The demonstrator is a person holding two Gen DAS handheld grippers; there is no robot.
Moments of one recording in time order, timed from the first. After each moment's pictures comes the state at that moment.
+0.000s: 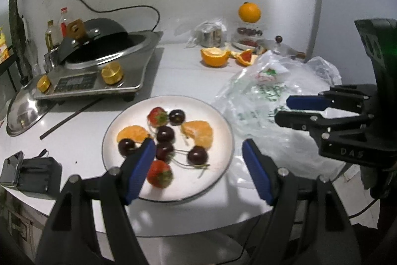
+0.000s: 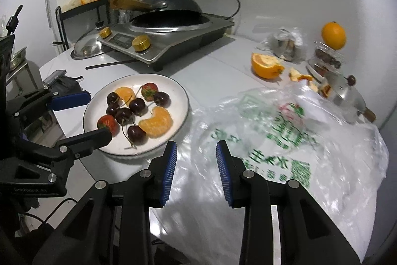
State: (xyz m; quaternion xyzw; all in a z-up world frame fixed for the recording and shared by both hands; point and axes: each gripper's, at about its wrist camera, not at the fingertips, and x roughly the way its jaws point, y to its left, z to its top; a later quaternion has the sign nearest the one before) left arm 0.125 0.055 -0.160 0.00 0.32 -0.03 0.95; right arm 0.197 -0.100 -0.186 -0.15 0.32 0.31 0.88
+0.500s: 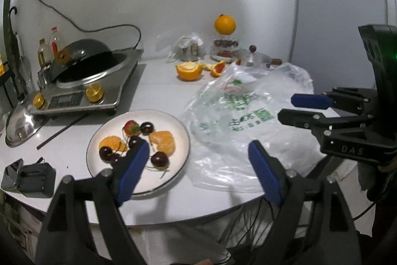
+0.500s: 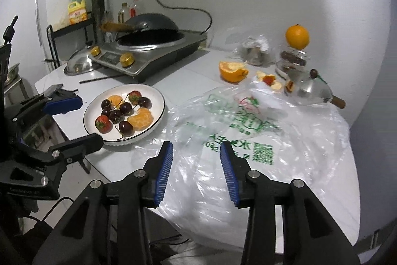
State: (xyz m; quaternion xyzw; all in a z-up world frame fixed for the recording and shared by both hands) left arm 0.090 0.005 -0.131 0.01 0.28 -0.07 0.96; right arm 0.154 -0.166 -0.161 -0.12 0.28 0.27 0.92
